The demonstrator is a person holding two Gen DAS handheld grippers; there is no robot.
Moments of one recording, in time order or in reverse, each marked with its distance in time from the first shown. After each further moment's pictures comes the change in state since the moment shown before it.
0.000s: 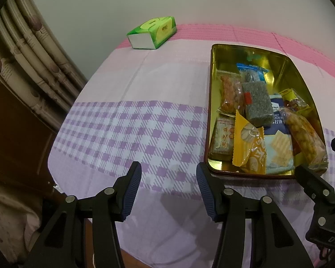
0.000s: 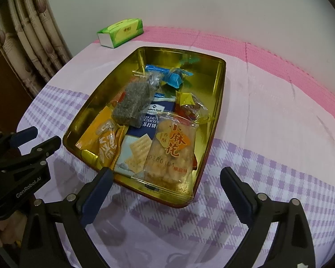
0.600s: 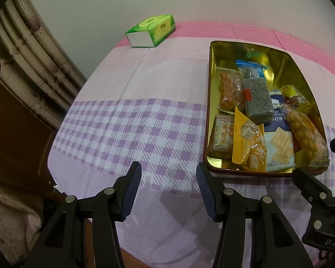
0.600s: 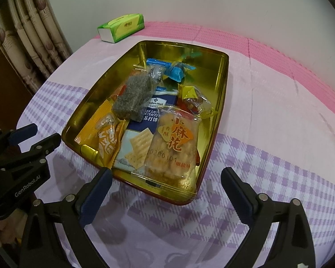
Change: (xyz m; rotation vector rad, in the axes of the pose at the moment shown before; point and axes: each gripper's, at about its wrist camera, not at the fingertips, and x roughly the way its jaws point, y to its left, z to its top) left arm 0.002 -0.001 -0.002 0.012 0.010 0.001; right arm 0.006 0.001 -0.003 -0.001 0.022 0.004
